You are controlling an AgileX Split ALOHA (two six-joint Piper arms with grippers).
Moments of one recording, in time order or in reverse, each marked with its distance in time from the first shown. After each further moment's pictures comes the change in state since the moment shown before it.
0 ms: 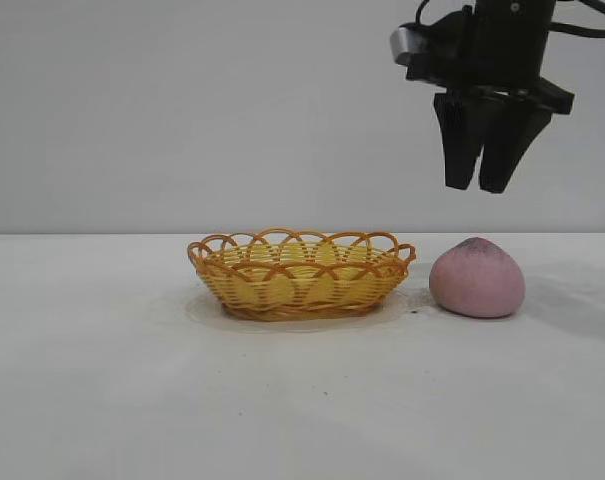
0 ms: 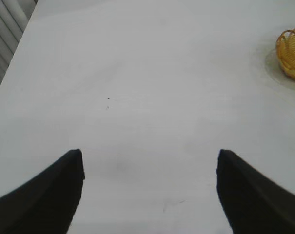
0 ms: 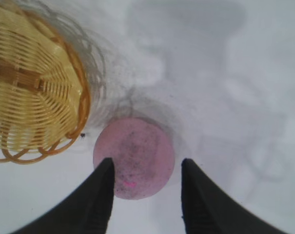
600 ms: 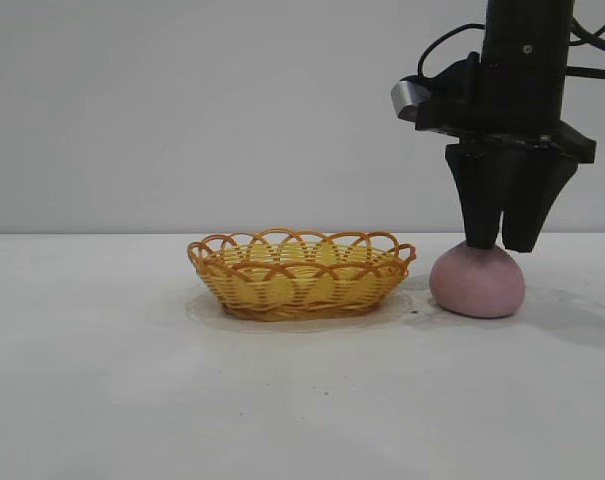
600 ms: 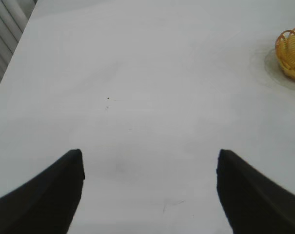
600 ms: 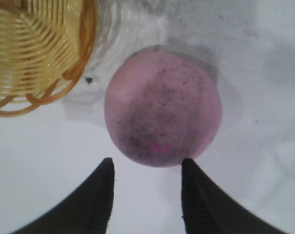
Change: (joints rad) left arm 0.000 0.000 0.000 0.000 0.000 0.000; right arm 0.030 -0.005 0.152 0.002 -0.021 0.010
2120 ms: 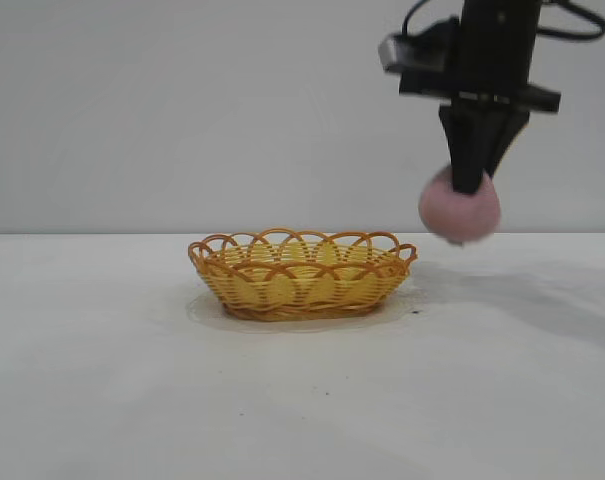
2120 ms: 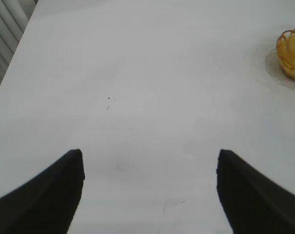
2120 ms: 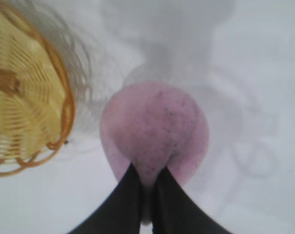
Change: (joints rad) left arm 0.000 0.000 0.000 0.000 0.000 0.000; right arm 0.000 -0.004 -0.242 -0.070 0.015 0.007
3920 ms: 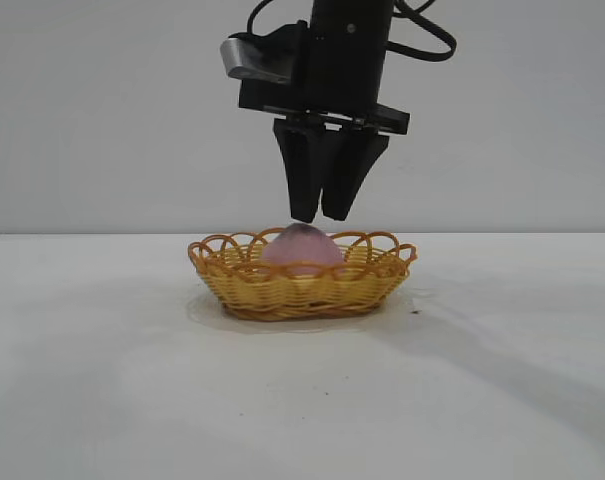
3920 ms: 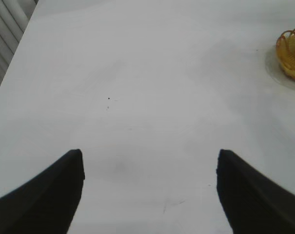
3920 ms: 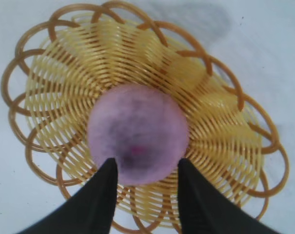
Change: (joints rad) left arm 0.000 -0.002 0.000 0.000 0.000 0.000; right arm 0.267 0.116 -0.066 0.020 -0.036 -0.002
